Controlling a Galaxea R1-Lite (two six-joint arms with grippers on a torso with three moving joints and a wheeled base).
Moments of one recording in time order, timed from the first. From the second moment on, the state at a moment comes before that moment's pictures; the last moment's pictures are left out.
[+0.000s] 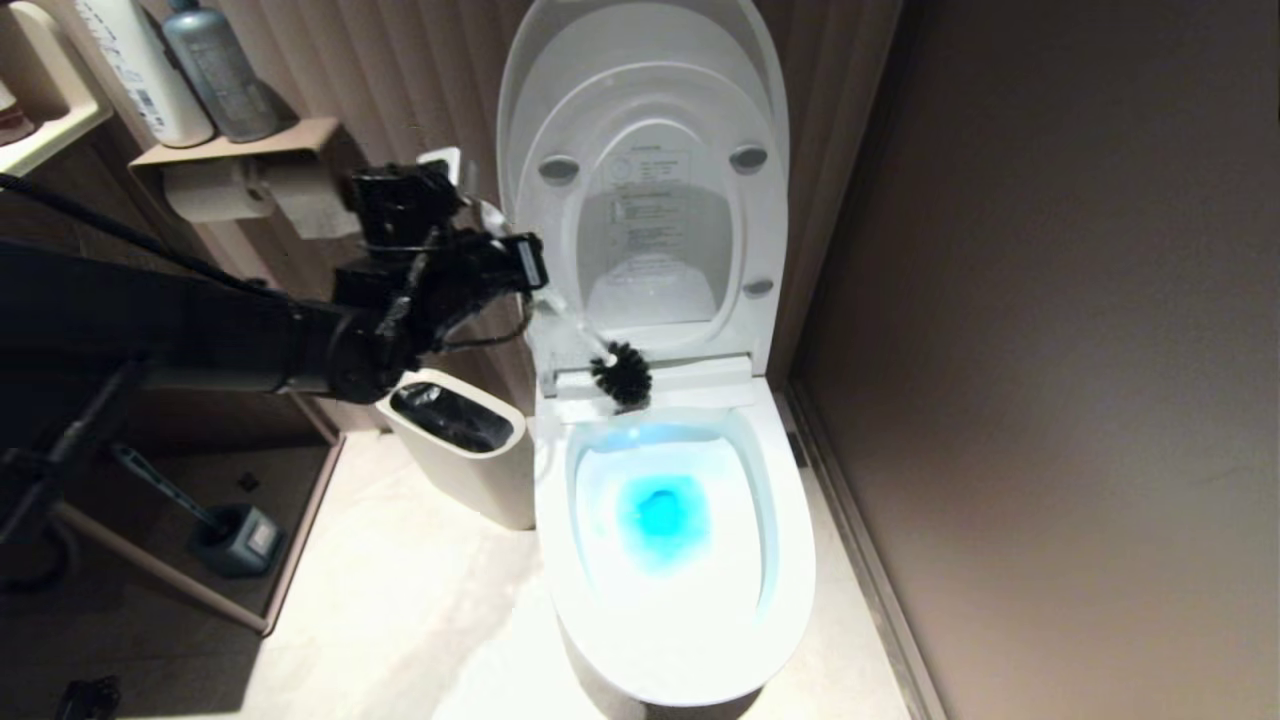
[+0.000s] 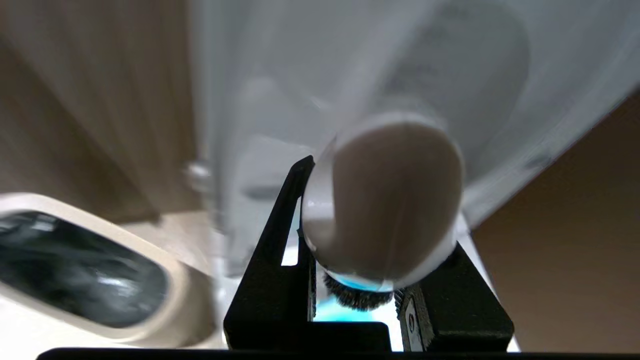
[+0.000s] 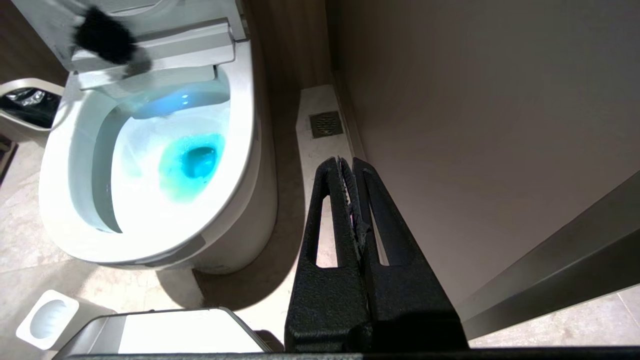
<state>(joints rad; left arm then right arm) -0.37 2.08 -1.54 -0.58 0.09 -0.21 0.00 0.00 0.00 -0.01 -0.03 0.08</state>
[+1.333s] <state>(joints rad) -0.49 2.20 -1.35 -0.52 0.11 0.04 0.00 0.00 0.00 -0.01 -0.03 0.08</state>
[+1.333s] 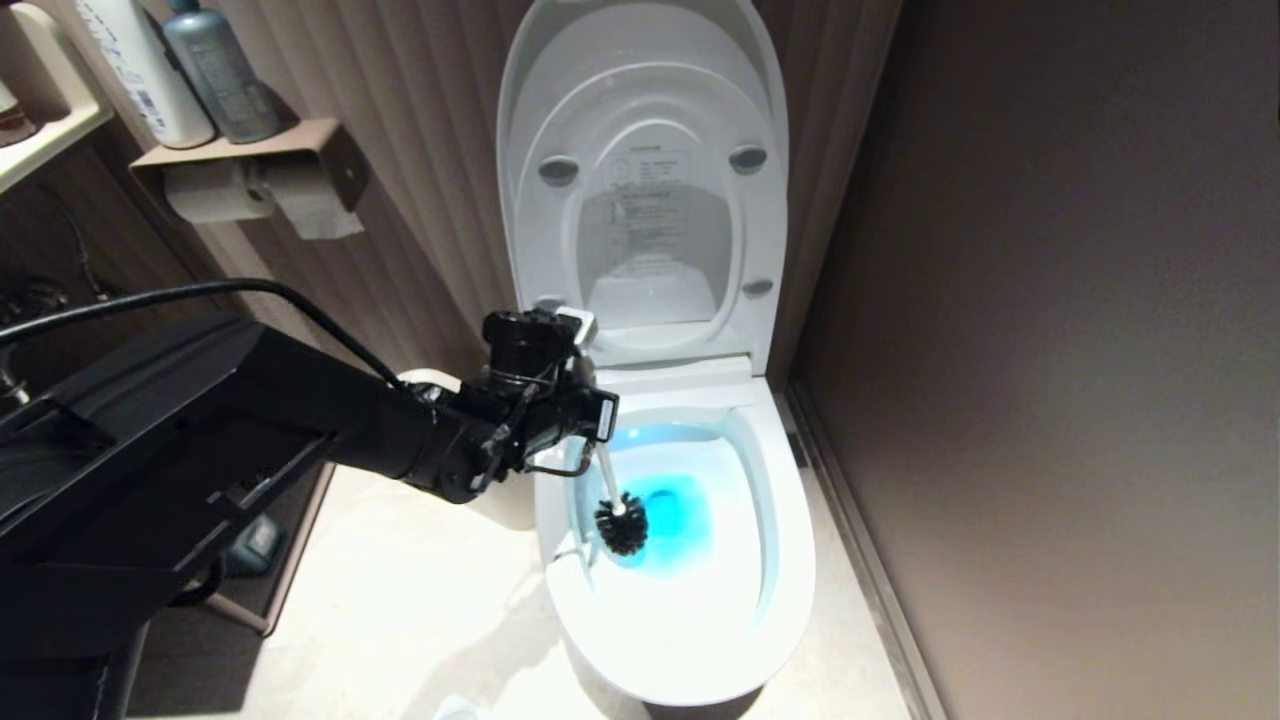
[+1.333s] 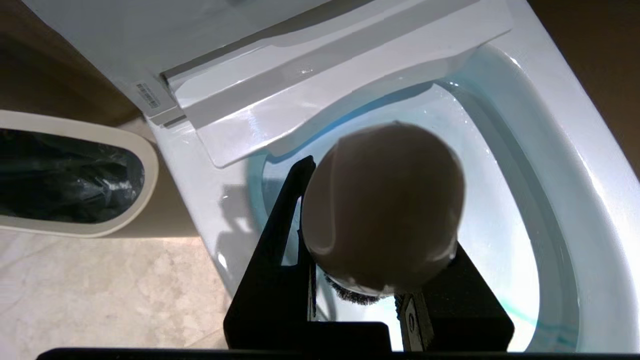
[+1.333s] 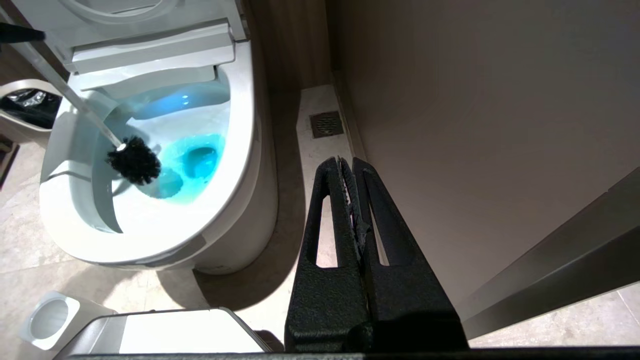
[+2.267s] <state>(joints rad) -0.43 2.11 -1.22 -0.50 0.09 0.16 0.00 0.00 0.00 -0.01 -0.03 0.08</state>
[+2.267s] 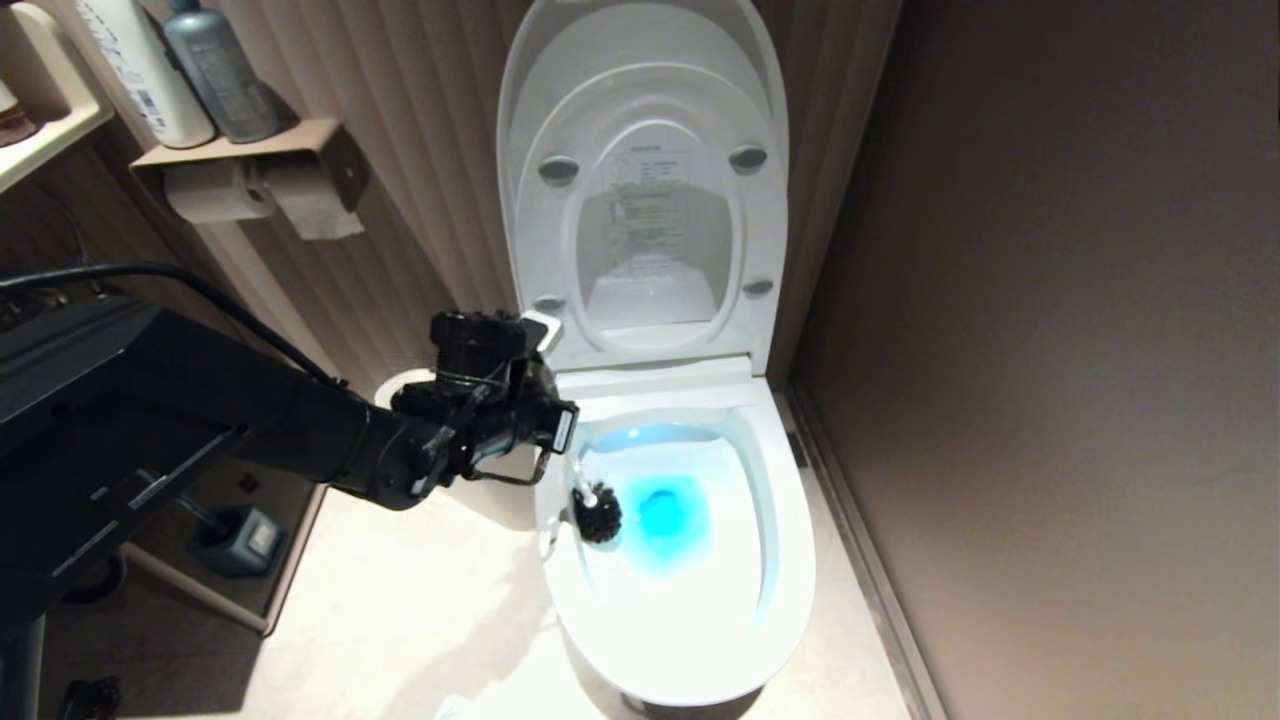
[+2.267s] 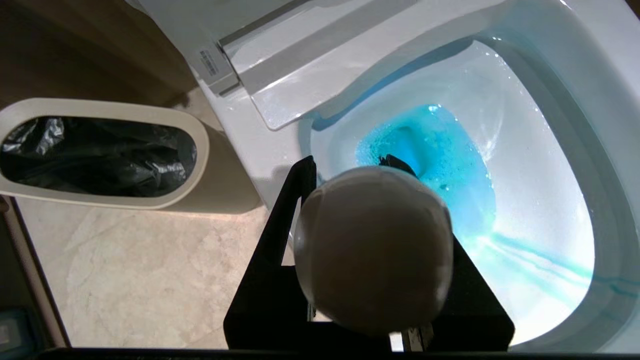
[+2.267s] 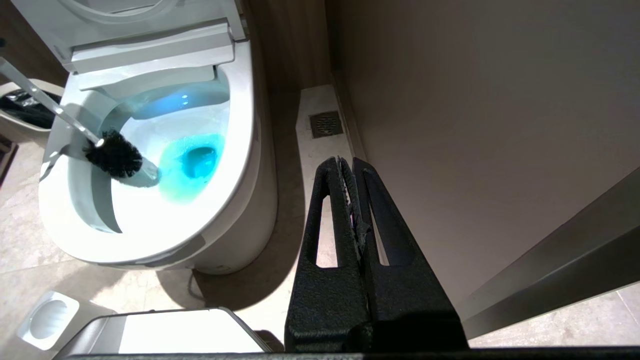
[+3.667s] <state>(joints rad) -0.73 2.40 -1.47 -0.65 0.22 -0.15 0.00 0.00 0.00 -0.01 -0.03 0.08</state>
